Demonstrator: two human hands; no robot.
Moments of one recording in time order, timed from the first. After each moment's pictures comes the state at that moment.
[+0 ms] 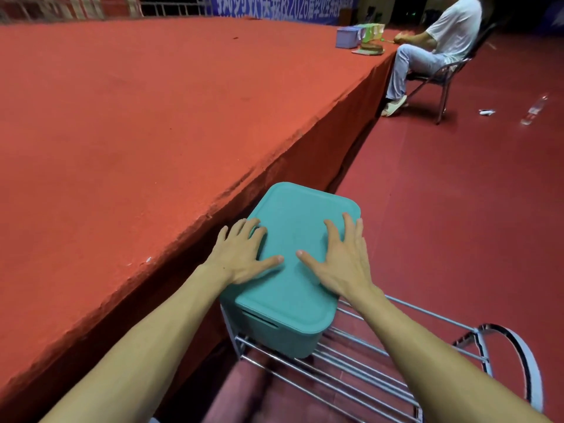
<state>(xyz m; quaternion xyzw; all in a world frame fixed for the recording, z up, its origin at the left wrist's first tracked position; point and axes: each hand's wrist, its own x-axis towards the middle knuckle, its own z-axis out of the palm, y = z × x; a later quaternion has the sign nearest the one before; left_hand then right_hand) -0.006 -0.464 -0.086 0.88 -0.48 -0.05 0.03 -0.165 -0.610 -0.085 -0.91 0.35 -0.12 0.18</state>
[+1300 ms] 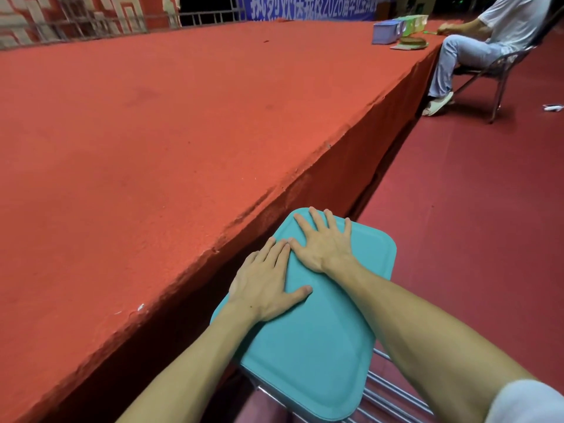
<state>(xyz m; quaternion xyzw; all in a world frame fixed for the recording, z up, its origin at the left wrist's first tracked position) 0.012 -0.508 -0.109 0.89 -0.45 -0.02 0.01 -0.013 -0.674 -0.111 -0.97 0.24 0.00 0.05</state>
